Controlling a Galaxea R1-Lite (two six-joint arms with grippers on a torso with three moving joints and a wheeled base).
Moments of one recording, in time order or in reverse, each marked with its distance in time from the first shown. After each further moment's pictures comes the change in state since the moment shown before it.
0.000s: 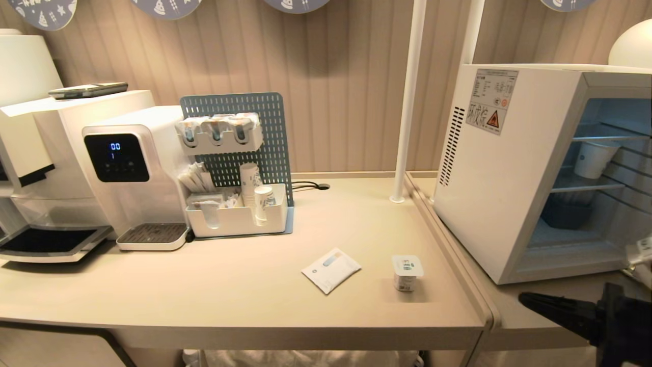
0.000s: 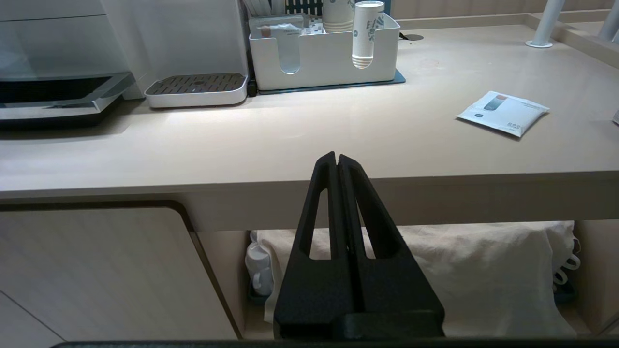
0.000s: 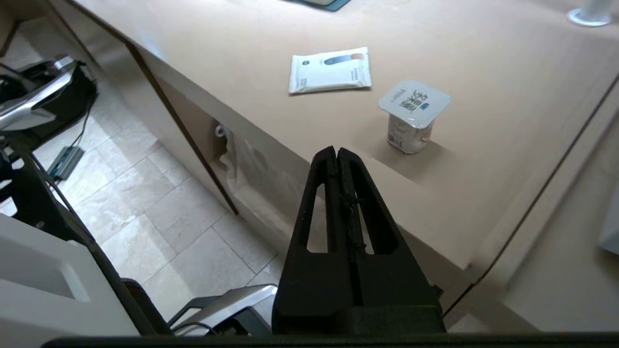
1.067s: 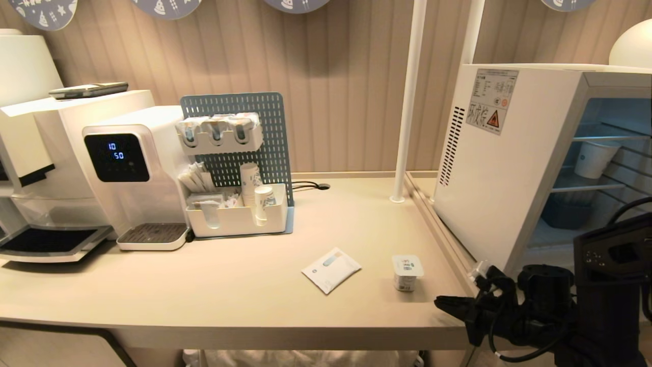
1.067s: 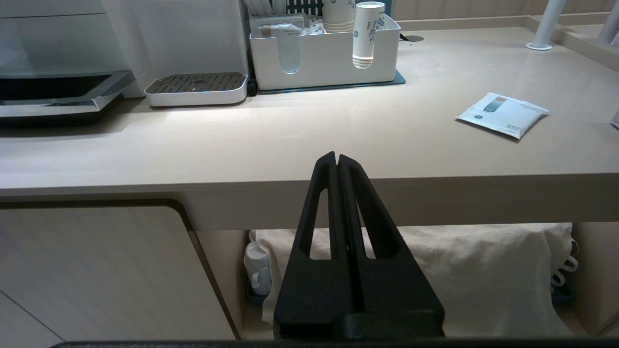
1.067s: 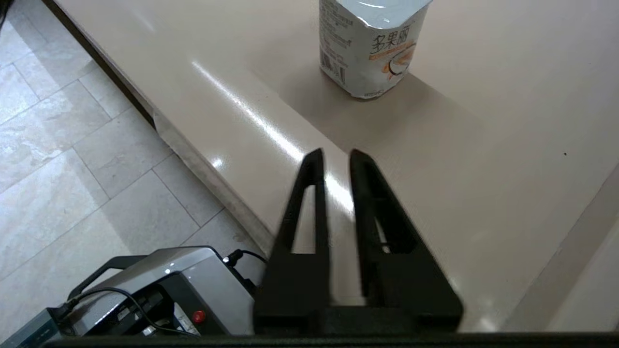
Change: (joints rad) left arm 0.000 0.000 0.000 -0.003 0.000 -0.010; right arm 0.112 1.032 -0.165 -0.680 -0.145 -0.170
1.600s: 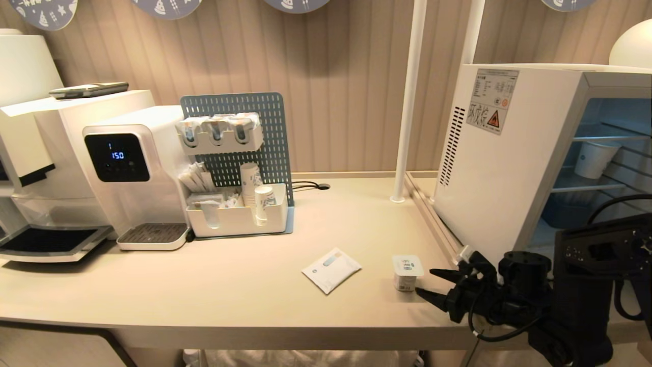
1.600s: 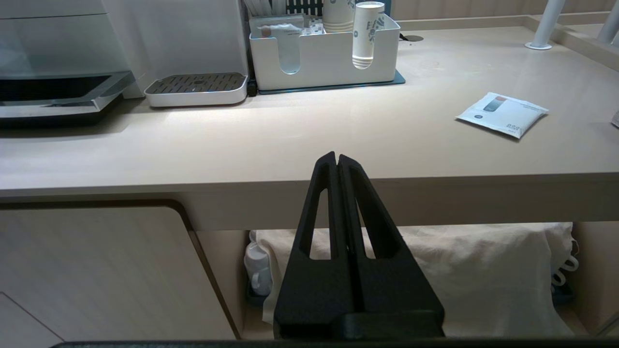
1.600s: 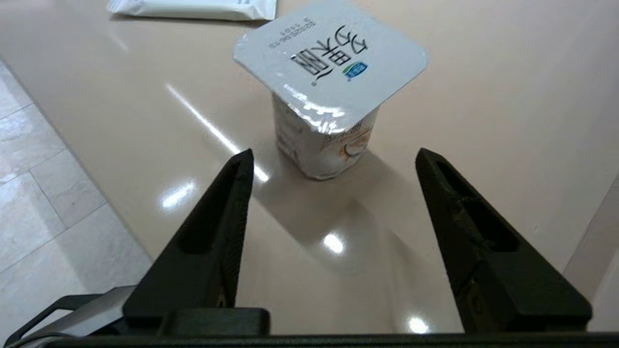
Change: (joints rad) left arm 0.000 0.000 0.000 -0.001 -0.002 0.001; right arm 0.034 0.042 -0.169 0.025 -0.046 0.005
